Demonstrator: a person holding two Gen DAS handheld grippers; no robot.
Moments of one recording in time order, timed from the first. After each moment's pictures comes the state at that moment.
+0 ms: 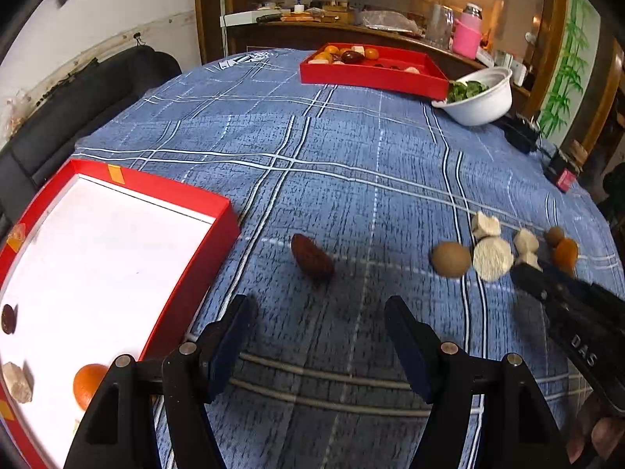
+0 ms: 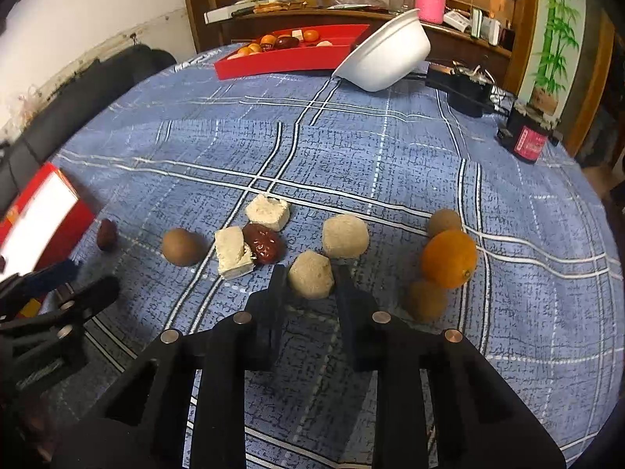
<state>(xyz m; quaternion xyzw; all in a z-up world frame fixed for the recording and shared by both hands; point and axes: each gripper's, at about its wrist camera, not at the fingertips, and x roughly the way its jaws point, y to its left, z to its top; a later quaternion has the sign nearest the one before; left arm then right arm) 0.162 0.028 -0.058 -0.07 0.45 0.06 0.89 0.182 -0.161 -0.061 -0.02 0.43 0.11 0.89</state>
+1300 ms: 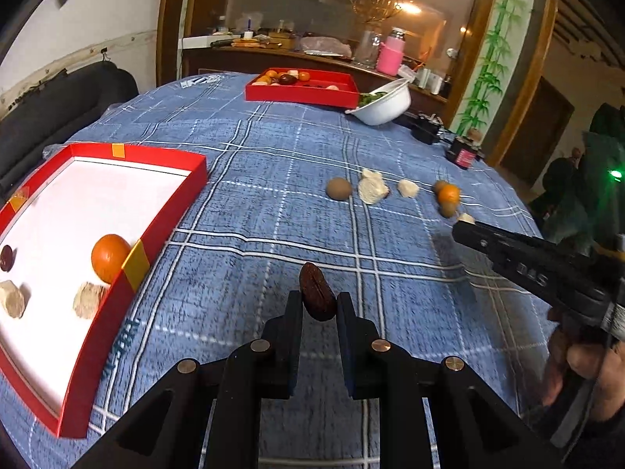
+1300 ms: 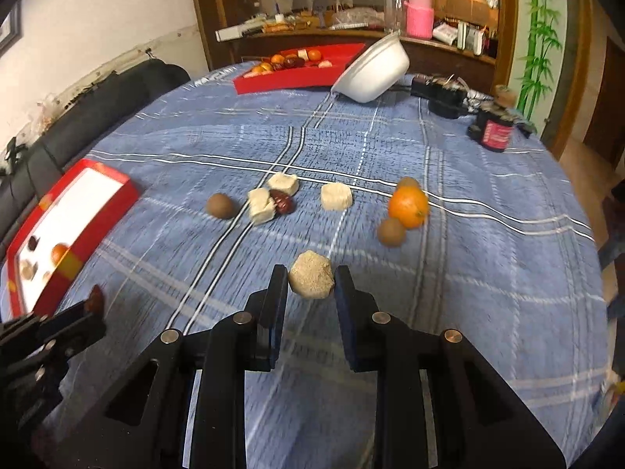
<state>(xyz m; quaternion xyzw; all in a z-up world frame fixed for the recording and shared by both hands) 0.039 0.004 -0.033 -0.09 0.40 -0.06 0.91 0.102 -0.180 -0.031 -0.02 0.40 0.12 0.91</state>
